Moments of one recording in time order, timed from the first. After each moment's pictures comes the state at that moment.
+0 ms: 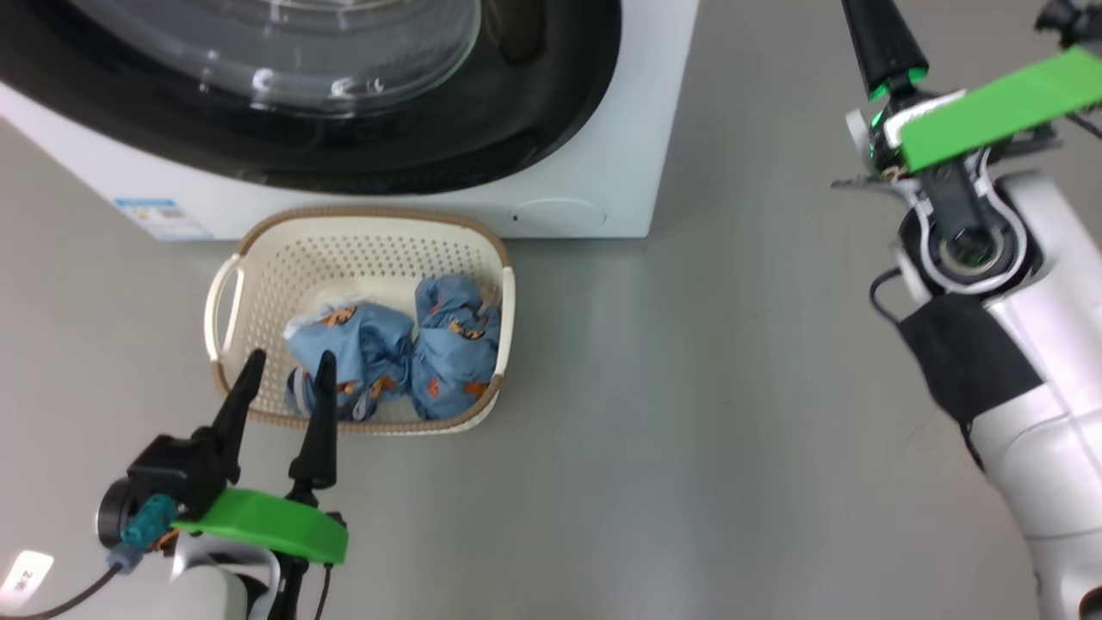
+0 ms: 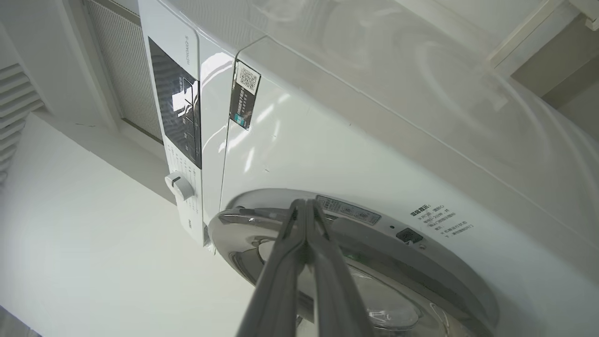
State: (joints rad) left arm -0.23 0.06 -0.07 0.26 -0.24 -0.13 -0.26; right arm -0.90 -0.28 0.37 0.36 1.51 0.13 -0.10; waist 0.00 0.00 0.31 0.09
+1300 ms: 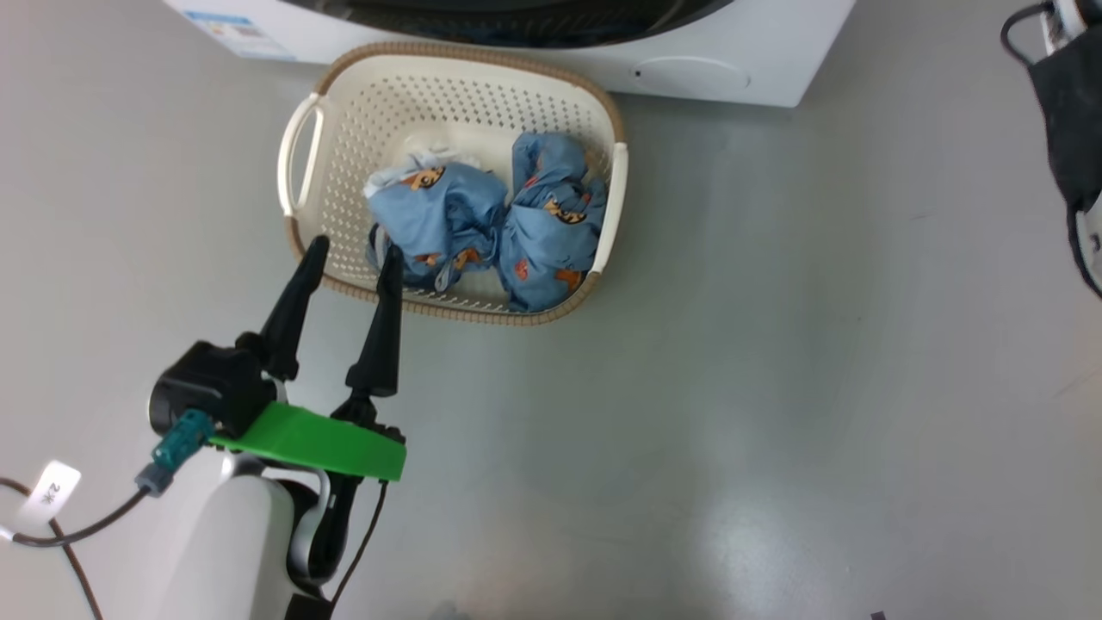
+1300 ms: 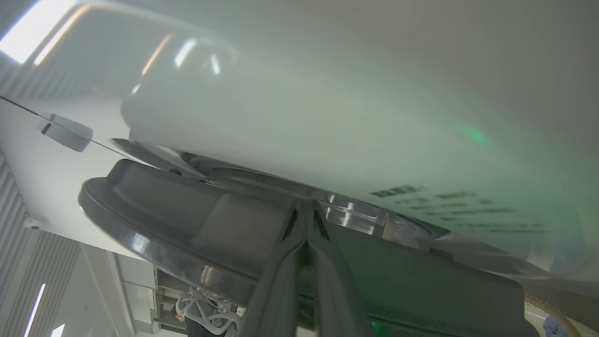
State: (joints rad) left arm -0.39 0.03 -0.19 0.20 -0.30 -0.13 -0.26; right arm -1.34 -0.31 0.32 0.68 1.61 0.13 0.46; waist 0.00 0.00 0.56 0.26
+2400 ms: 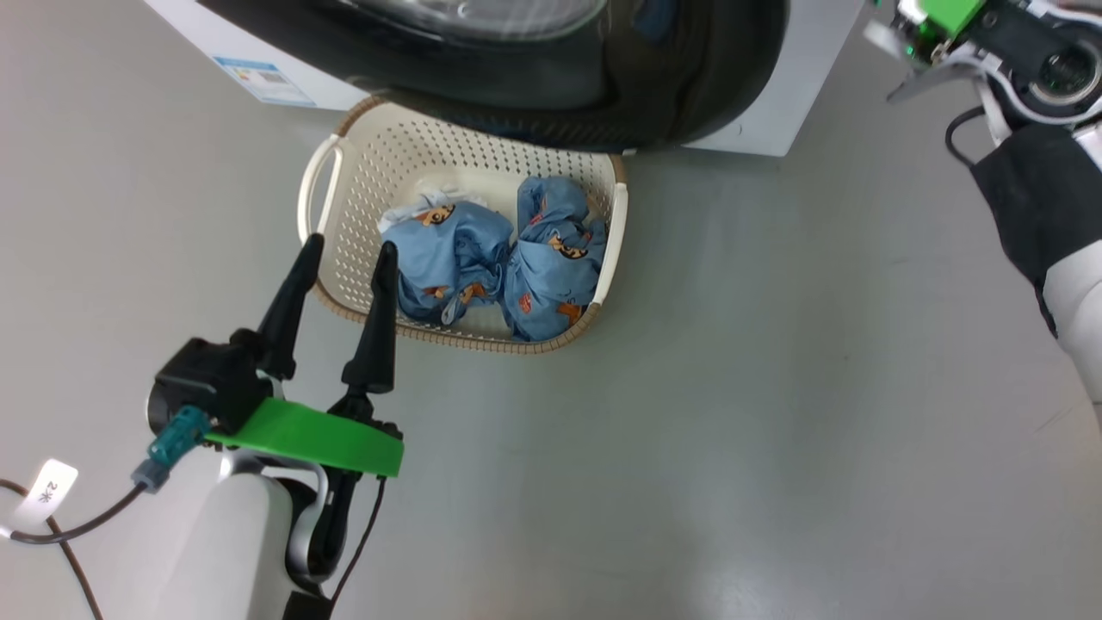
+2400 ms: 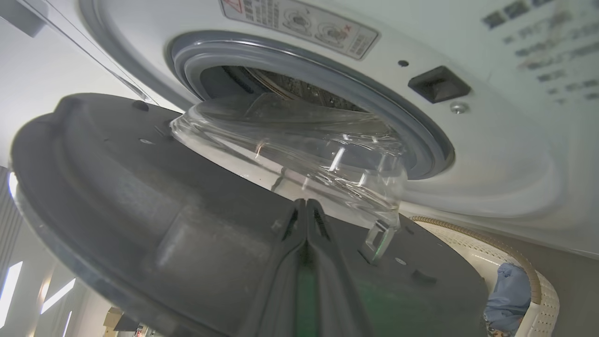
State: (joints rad) left arm -0.40 0.02 -0.18 0.21 -0.32 -0.13 -0.26; right arm -1.23 -0.33 0.44 0.61 1.55 0.13 0.52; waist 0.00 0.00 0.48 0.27
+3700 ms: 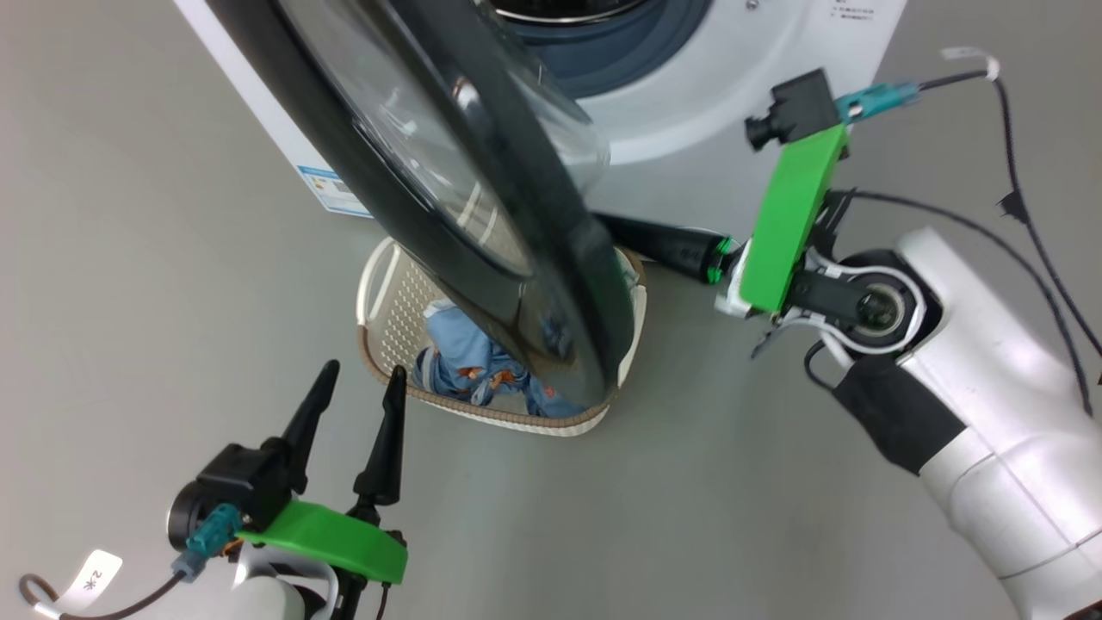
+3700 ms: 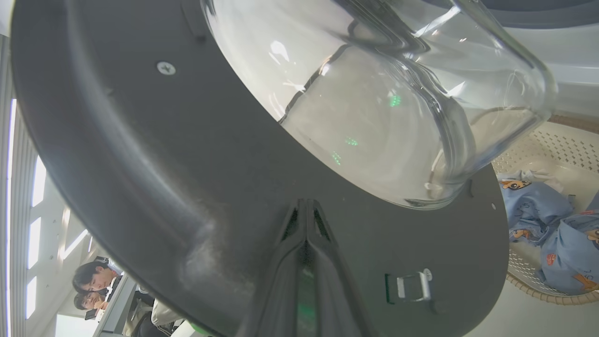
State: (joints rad) left arm -0.22 0.03 -0.18 0.24 -0.28 -0.13 -0.26; right arm -0.91 -0.28 0.62 0.42 1.56 0.13 0.60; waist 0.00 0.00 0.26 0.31
